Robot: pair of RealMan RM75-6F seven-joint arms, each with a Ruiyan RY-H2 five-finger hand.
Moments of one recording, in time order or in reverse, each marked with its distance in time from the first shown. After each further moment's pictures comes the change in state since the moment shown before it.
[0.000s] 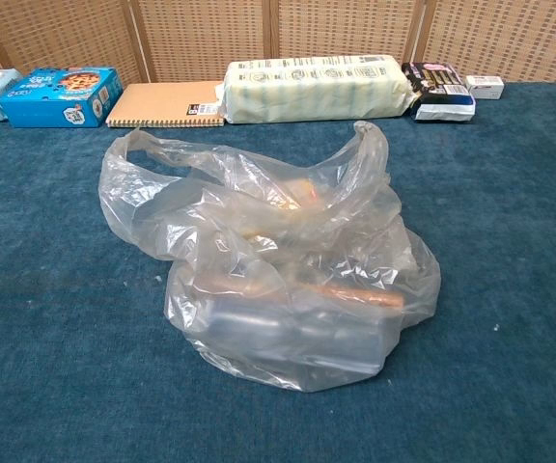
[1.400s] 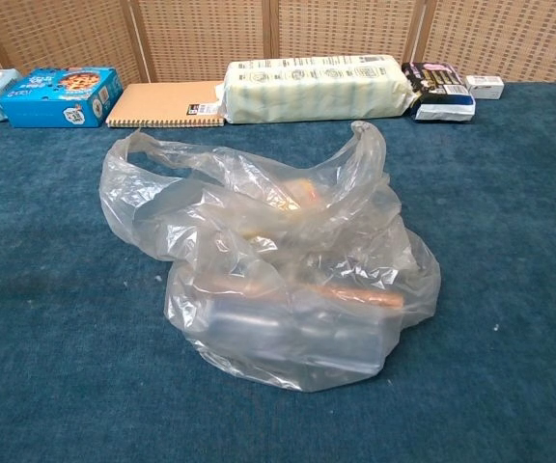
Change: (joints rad) left arm -0.238 0.169 0.002 -0.182 -0.074 -0.464 -0.189; right arm -0.070 0.034 -0.023 -0.022 -0.046 0.102 0.023
